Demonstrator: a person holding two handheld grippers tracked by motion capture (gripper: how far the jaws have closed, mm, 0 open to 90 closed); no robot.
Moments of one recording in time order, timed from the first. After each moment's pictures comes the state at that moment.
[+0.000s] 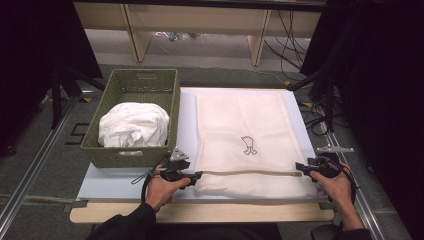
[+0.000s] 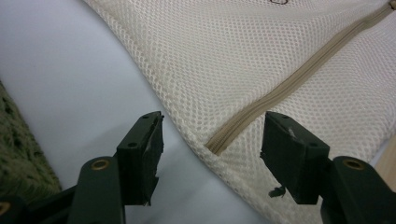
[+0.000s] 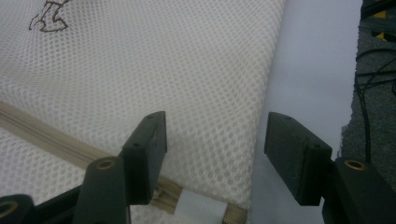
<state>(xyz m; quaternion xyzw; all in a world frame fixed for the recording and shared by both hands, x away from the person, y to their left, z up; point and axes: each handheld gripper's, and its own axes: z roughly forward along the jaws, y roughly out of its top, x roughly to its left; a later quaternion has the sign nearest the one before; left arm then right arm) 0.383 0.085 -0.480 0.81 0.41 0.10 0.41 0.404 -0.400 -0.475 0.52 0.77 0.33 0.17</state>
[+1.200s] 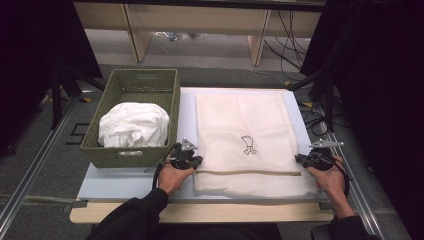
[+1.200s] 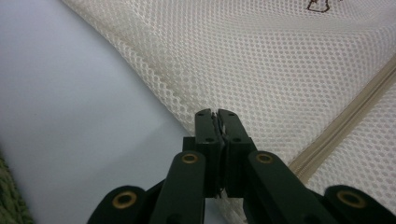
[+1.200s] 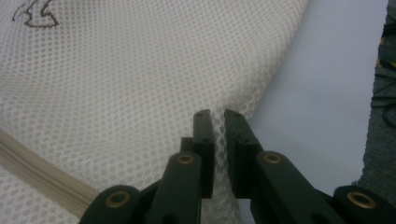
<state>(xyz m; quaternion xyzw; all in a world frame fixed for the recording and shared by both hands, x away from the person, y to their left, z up) 0.421 0.067 -0.489 0.82 0.40 0.12 0.39 0.426 -0.389 -0.479 0.48 0.79 0.32 0.20</state>
